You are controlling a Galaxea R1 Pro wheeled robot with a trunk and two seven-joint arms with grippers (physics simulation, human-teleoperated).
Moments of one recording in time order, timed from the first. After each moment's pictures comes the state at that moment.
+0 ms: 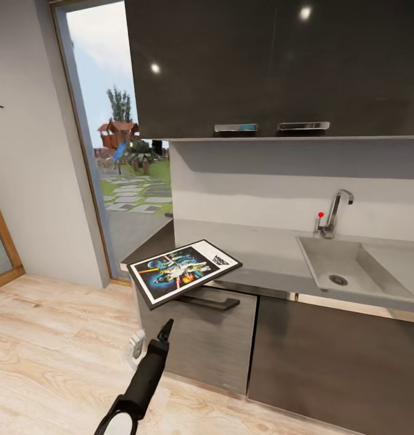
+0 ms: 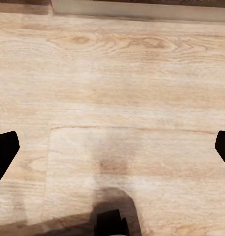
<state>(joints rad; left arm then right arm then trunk) 0.01 -0.17 -0.12 -1.47 1.14 0.07 -0.02 -0.14 -0.04 -0.17 -0.20 -0.03 -0.26 -0.02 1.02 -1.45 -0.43</state>
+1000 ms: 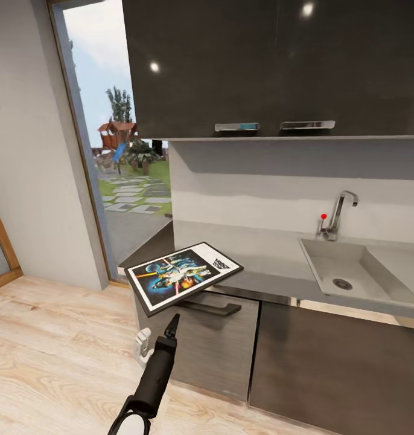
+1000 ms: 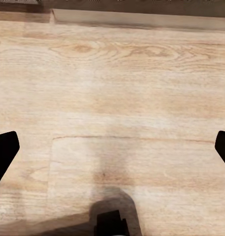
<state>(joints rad) 0.01 -0.17 -0.23 -1.49 1.19 -0.06 -0.04 -0.14 -0.04 -0.17 -0.20 -0.03 -0.26 -0.02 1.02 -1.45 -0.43</state>
